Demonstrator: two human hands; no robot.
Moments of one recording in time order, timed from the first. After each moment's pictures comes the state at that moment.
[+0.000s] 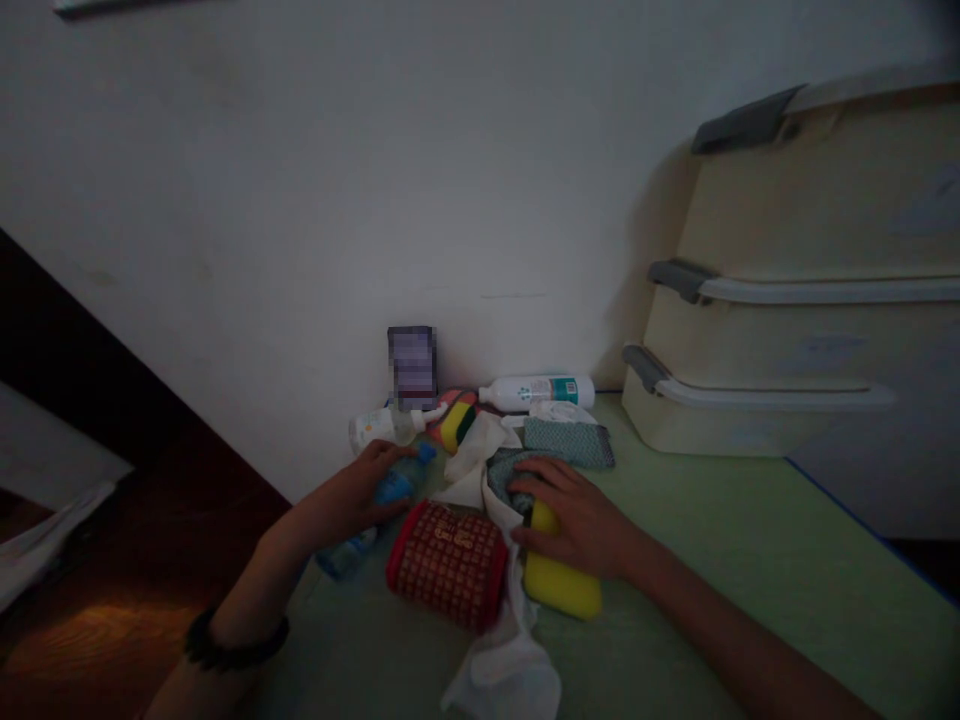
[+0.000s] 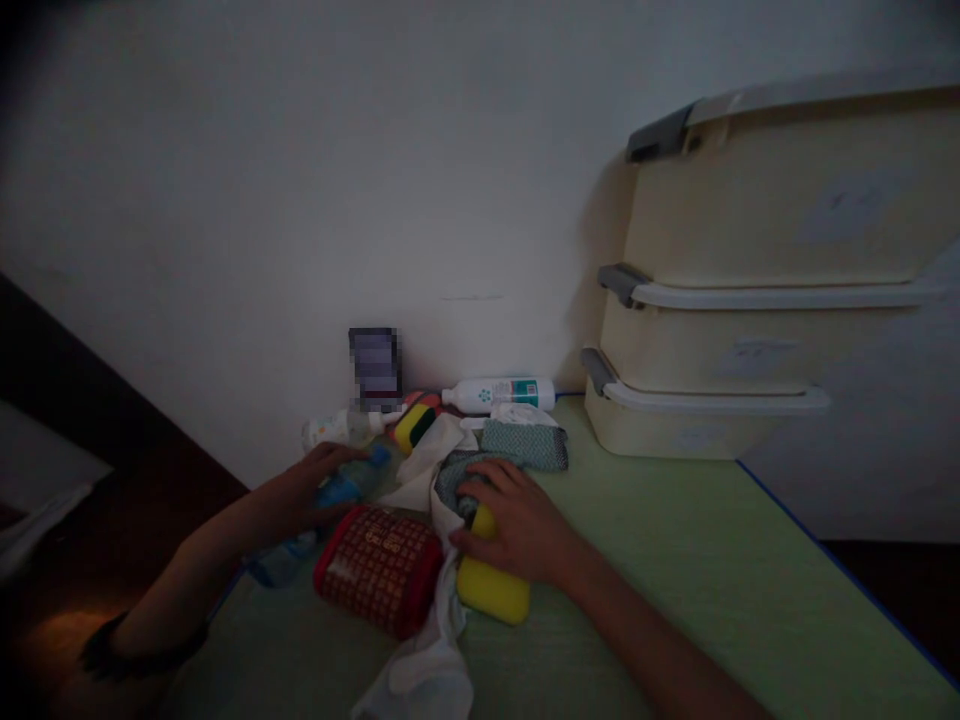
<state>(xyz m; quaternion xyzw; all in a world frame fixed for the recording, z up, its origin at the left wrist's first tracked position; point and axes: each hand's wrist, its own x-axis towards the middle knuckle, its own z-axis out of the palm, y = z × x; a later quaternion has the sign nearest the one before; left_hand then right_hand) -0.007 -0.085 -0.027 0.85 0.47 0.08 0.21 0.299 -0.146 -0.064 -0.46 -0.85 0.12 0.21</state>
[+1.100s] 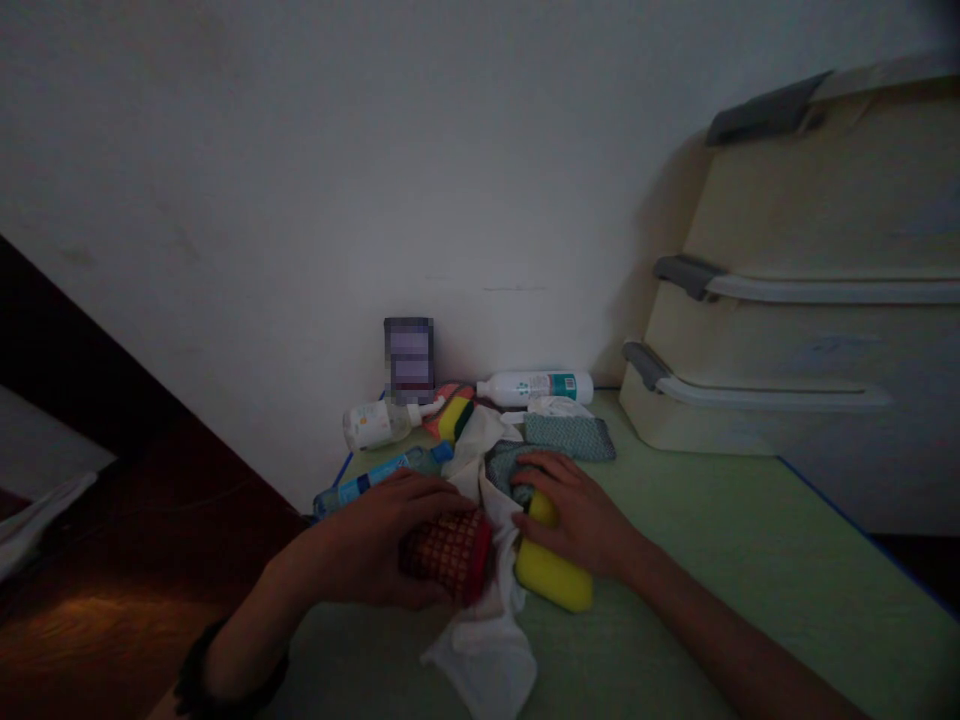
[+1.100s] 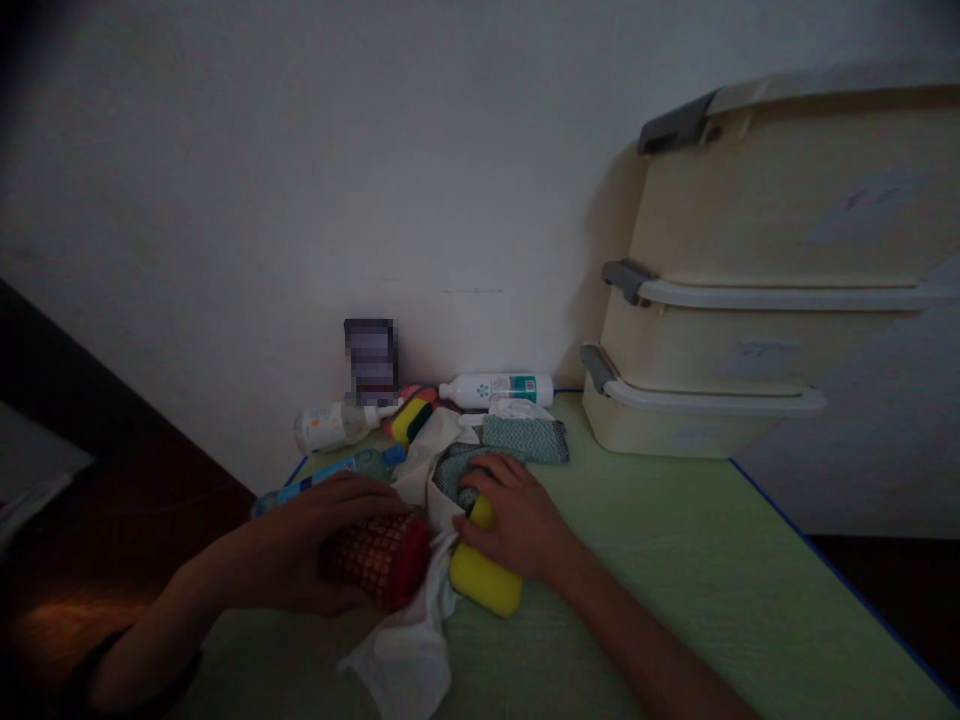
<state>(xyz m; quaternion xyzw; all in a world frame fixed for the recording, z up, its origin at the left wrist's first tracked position) 0.033 -0.129 -0.002 0.93 0.29 0.07 0.21 0.296 -0.148 -0.066 -0.49 -0.83 0.10 0.24</state>
